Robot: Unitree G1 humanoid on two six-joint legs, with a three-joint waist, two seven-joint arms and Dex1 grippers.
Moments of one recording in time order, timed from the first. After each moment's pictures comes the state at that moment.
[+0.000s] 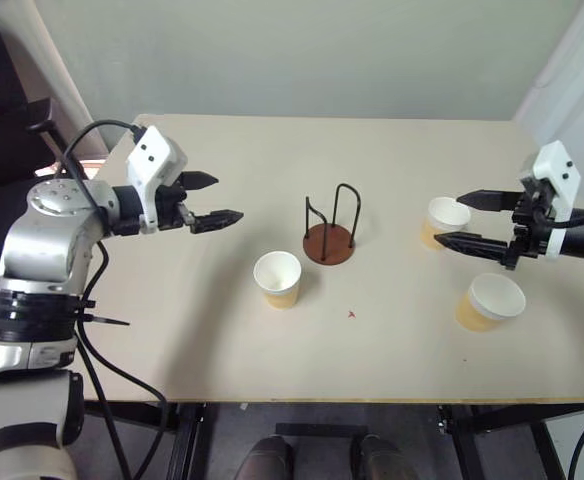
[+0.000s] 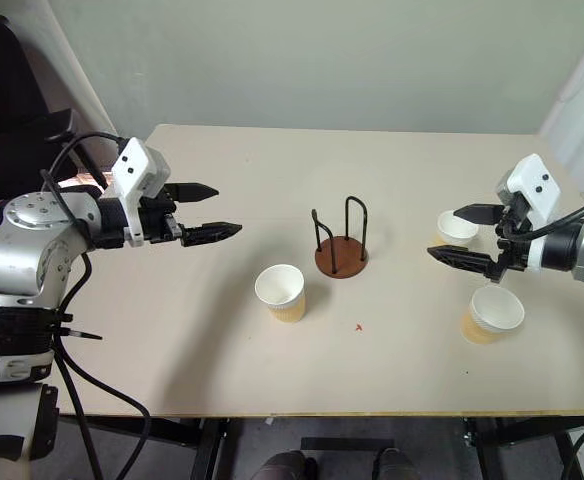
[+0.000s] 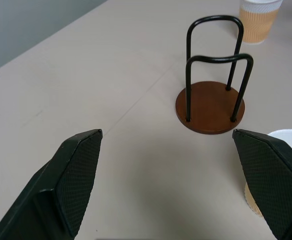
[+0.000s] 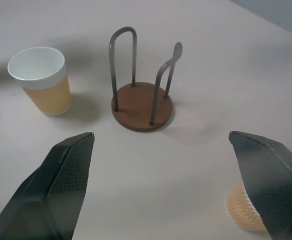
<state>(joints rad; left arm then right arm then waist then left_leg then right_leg) -0.78 0.87 0.04 0.13 -0.36 0.58 -1.04 -0.55 -1.04 -0.19 -0.26 0.62 0.86 0.97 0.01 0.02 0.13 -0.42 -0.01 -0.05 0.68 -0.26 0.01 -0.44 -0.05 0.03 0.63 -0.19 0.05</state>
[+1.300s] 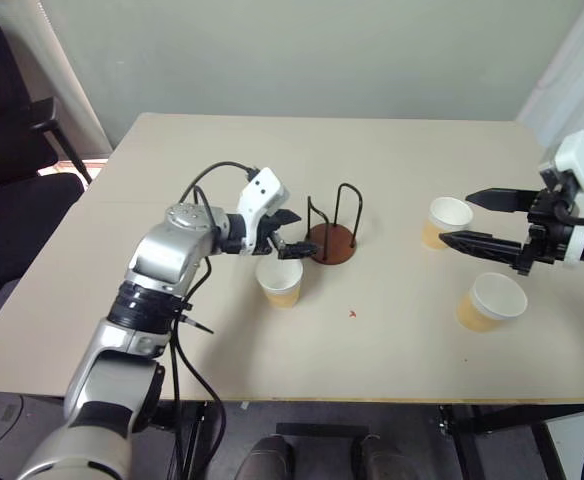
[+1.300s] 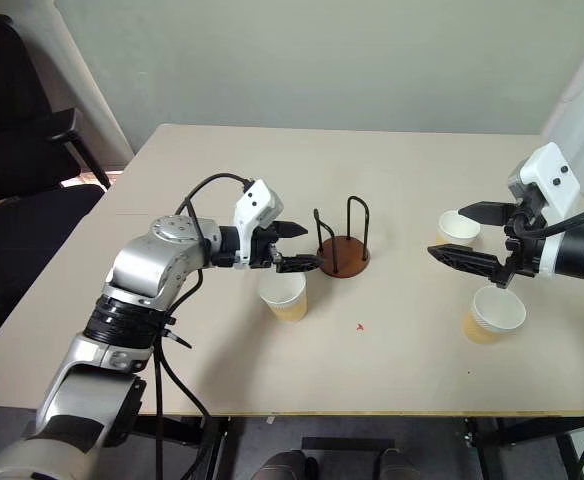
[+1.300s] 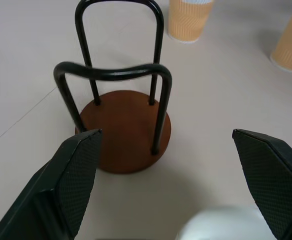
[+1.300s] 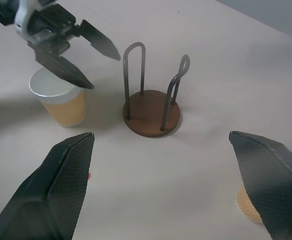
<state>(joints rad) -0.88 0.52 -0.19 0.17 -0.28 0.71 -0.95 -0.51 -1.09 -0.34 -0.45 0.82 1.08 0.82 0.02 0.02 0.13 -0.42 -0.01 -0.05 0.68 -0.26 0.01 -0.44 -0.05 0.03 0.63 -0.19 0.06</state>
